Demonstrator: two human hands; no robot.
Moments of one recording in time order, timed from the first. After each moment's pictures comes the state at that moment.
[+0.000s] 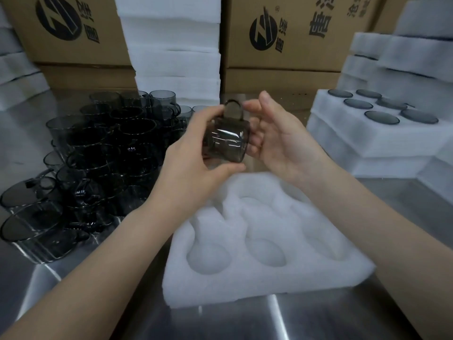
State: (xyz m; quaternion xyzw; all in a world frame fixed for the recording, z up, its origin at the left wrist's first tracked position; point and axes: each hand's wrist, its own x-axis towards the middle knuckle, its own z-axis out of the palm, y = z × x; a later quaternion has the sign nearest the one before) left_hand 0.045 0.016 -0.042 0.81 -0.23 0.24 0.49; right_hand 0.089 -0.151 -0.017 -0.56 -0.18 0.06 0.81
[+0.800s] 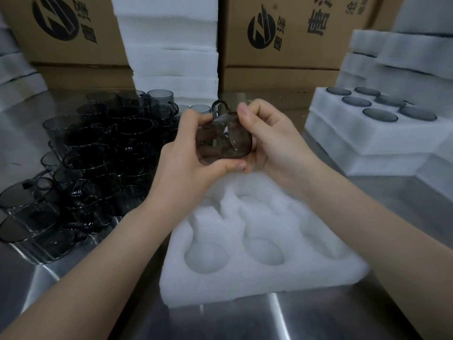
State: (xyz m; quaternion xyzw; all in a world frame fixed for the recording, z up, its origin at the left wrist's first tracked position) left_hand 0.042 0.016 -0.041 0.79 -0.18 0.23 0.53; right_hand 0.073 -0.142 -0.017 -0.63 -0.21 0.02 0.74
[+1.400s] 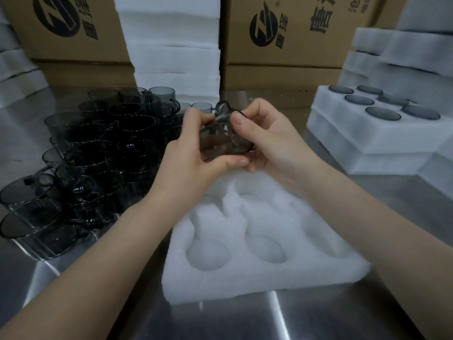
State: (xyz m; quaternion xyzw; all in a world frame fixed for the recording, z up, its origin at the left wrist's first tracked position) left_hand 0.043 0.017 -0.041 0.79 -0.19 0.20 0.55; right_hand 0.076 -0.144 -0.022 -0.67 -0.23 0.01 0.71
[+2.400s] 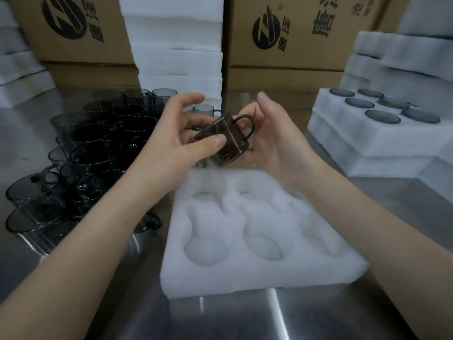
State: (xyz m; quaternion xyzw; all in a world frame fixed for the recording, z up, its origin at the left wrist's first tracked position) left_hand 0.038 0.032 -0.017 0.72 -0.19 0.11 0.65; right_hand 0.081 -0.146 -0.017 -0.60 -0.24 0.10 0.76
